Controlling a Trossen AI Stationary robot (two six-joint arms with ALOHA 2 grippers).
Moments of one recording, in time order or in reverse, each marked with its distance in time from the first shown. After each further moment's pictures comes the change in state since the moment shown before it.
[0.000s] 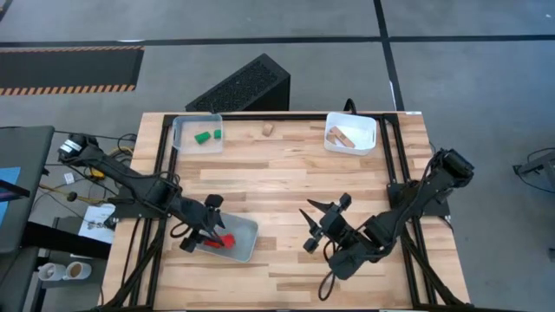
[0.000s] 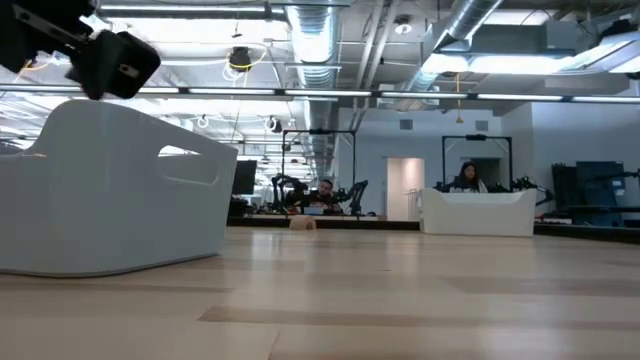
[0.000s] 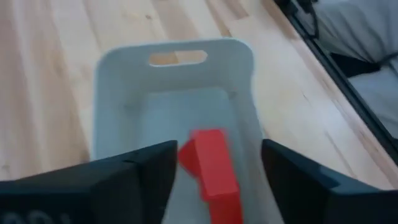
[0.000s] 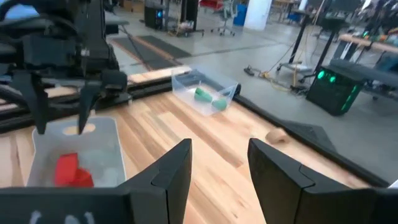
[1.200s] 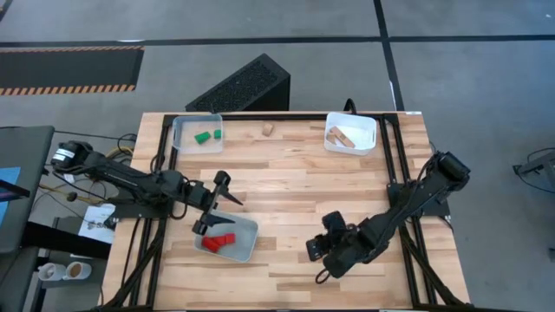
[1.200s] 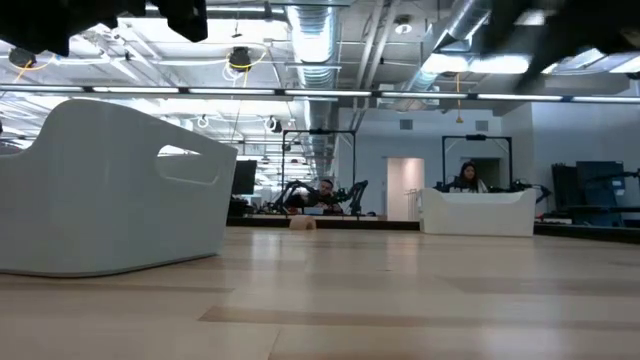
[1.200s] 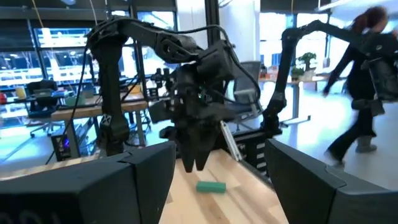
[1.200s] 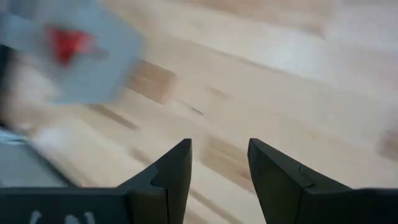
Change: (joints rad) left arm 0.228 -0.035 -0.306 1.236 0.100 0.137; right arm -0.009 0.048 0.000 -0.337 -0.817 1.096
